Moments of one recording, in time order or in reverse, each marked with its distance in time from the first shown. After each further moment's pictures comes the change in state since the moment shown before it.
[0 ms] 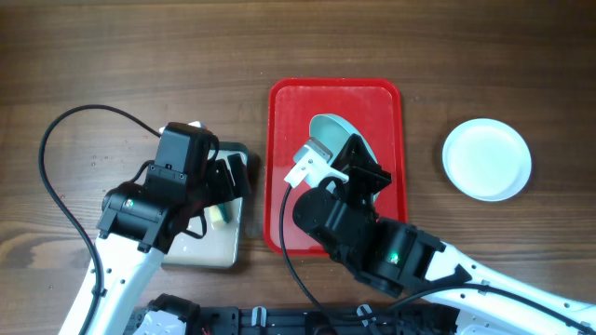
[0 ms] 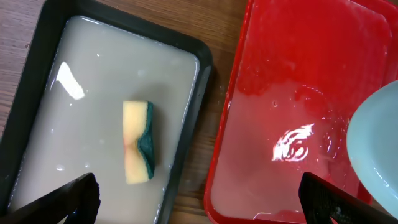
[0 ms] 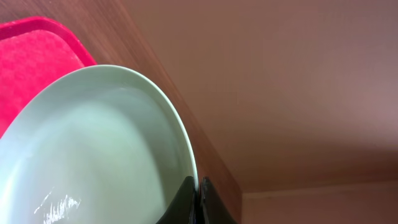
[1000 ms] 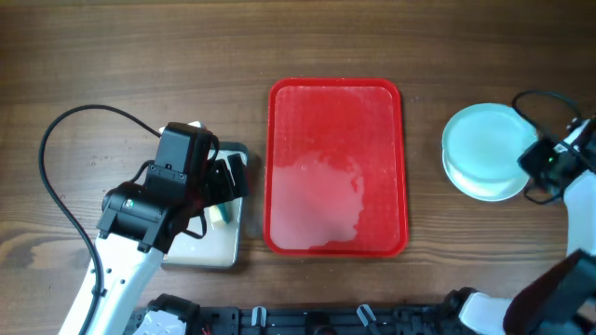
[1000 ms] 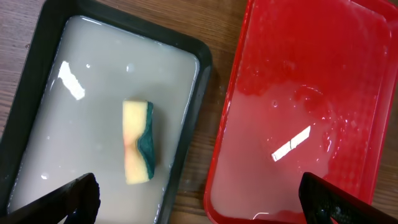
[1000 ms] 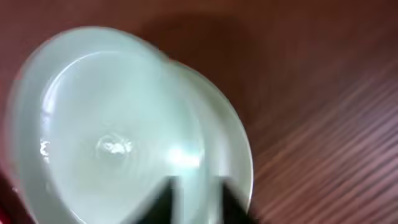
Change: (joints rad) left arm 0.000 0.000 0.000 0.000 0.000 0.000; right arm -1.680 0.264 0.000 -0.193 -1.220 0.720
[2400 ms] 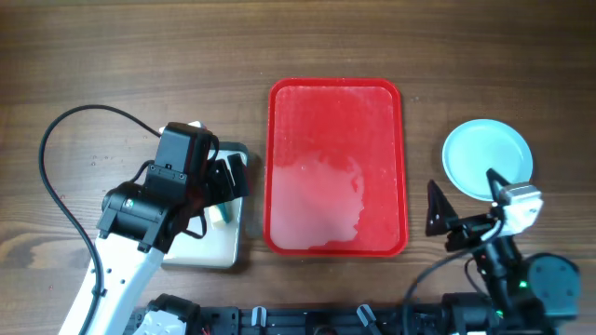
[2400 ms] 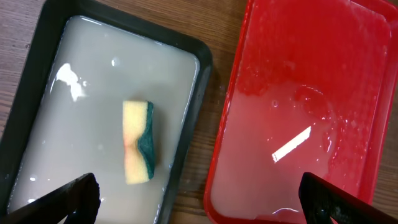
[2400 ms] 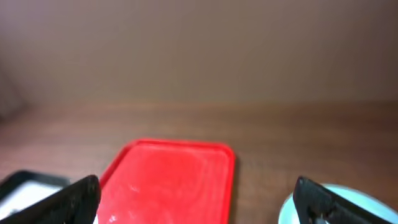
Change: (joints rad) left arm 0.000 0.000 0.000 0.000 0.000 0.000; right arm 0.602 -1.324 -0.446 0.120 -0.104 -0.127
